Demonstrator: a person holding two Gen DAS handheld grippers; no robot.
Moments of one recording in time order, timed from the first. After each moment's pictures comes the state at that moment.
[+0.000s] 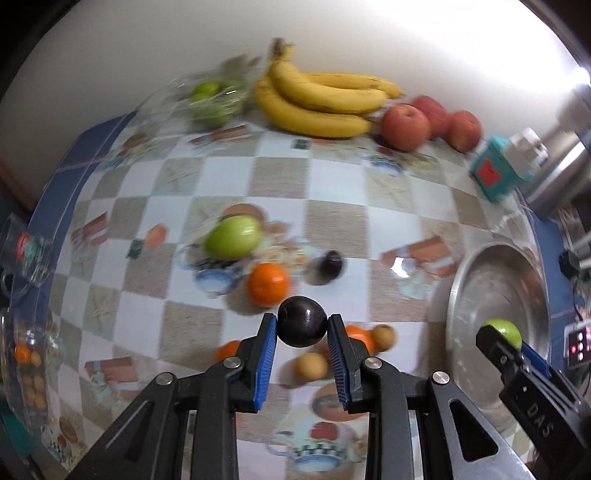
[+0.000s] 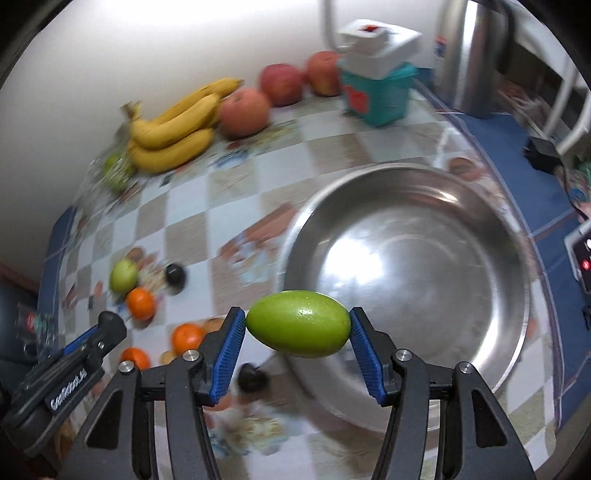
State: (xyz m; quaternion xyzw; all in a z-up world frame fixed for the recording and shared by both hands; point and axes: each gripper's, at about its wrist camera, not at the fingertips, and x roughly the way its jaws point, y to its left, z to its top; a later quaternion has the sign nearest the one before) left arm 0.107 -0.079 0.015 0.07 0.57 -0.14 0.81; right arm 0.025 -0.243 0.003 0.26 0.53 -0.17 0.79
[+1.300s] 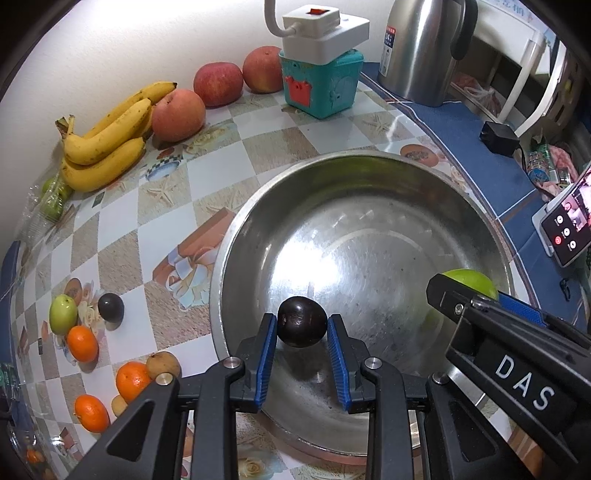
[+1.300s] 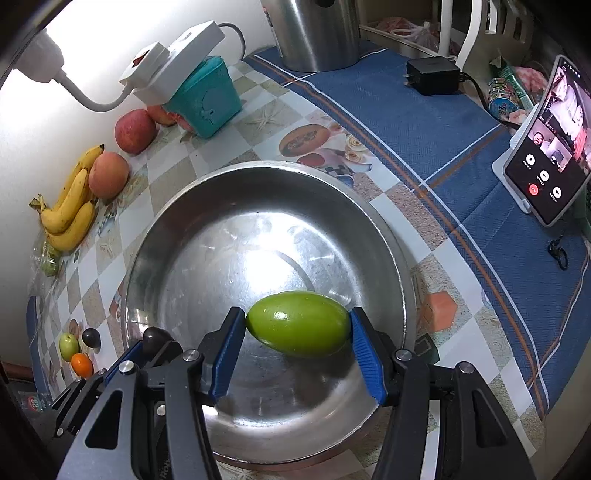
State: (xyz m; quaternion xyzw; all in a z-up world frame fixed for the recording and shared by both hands) left arm 0.031 -0.246 -0.022 0.21 0.53 -0.30 0.76; right arm -0.042 -0.346 -0.023 0.35 0.51 -0.29 0.73
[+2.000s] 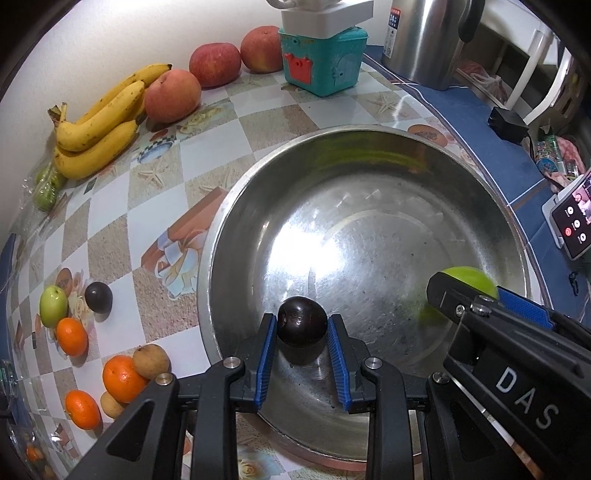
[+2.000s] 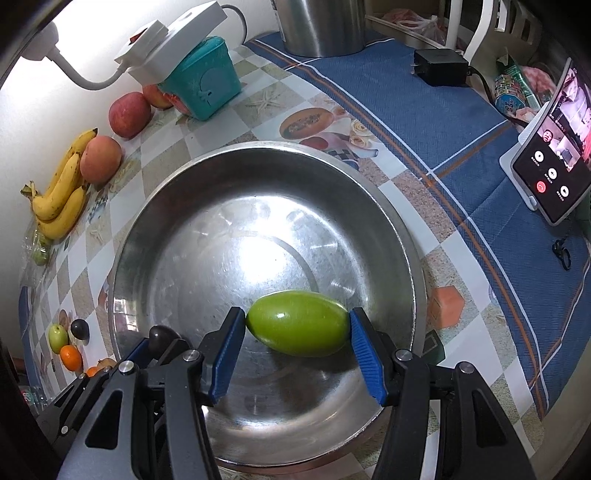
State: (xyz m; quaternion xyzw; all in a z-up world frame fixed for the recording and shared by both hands) left arm 0.033 -0.249 -0.038 0.22 0.55 -0.29 0.75; right arm -0.035 -0.346 -0.039 0.34 0.53 -0.28 0.72
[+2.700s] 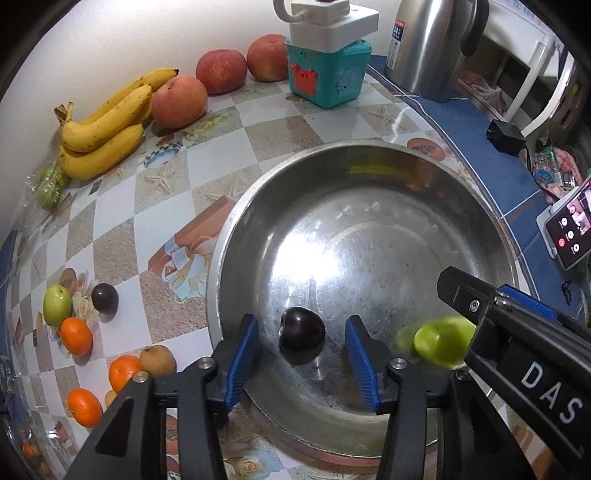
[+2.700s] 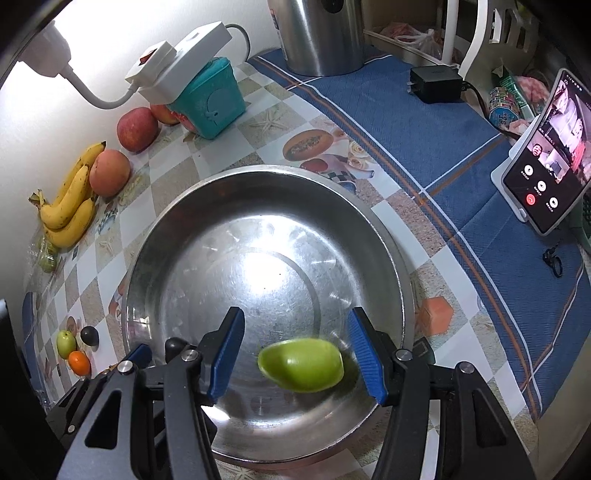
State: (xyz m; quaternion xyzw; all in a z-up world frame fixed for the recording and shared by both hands) left arm 0.035 -0.245 -0.027 0.21 0.55 -0.29 0.76; right arm -0.038 -0.345 -0.022 0.34 0.51 -0.29 0.74
